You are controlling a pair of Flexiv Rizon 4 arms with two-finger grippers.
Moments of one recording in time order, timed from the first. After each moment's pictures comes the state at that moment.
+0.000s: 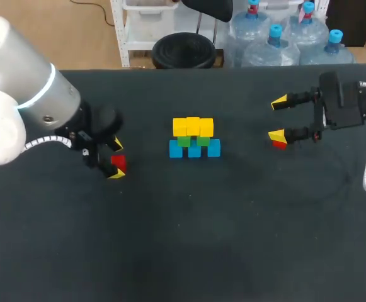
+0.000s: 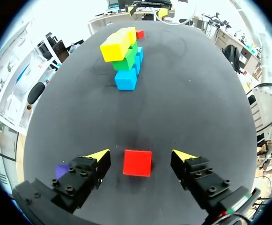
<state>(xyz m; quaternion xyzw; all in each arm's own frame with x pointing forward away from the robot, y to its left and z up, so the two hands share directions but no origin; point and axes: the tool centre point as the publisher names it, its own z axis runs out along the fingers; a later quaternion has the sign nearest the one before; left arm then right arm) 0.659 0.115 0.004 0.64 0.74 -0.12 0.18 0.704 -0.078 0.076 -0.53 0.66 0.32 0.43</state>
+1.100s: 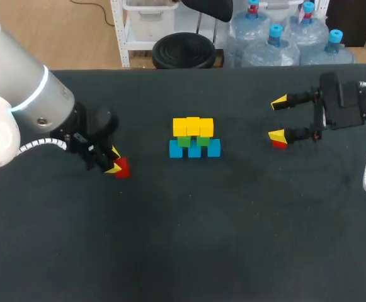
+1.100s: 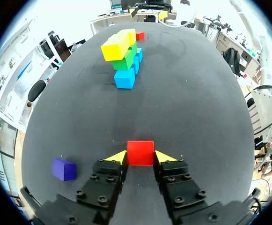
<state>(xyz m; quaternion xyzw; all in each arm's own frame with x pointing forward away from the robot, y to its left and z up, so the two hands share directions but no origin) 0.651 0.119 0.003 0.63 0.74 -0.13 0.18 0.704 -0.078 0.076 -0.53 0.66 0.32 0.43</state>
